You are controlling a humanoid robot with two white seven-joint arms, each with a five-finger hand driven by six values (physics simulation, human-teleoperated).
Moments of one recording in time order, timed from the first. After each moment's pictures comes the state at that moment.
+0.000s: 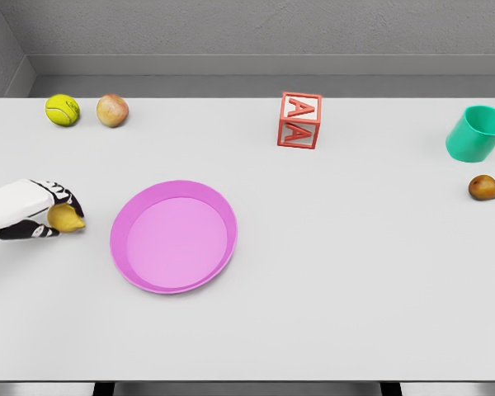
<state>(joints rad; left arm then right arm) -0.13 0.90 -0.20 -1.44 -0.38 -0.61 -0.37 0.02 0.00 -0.24 0.07 0.36 -0.13 -0.20</state>
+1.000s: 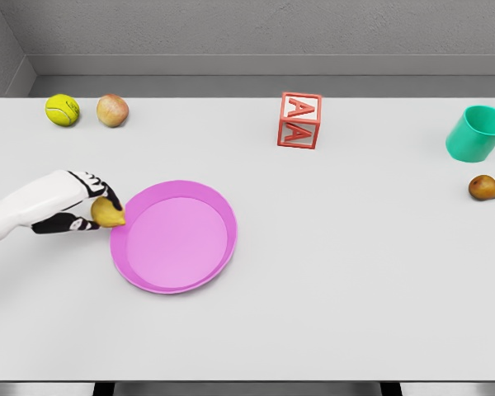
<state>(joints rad) -0.14 0.82 -0.21 -1.56 -0.30 -0.61 -0.37 0.02 0.00 -0.24 0.07 0.36 -0.13 -0.20</state>
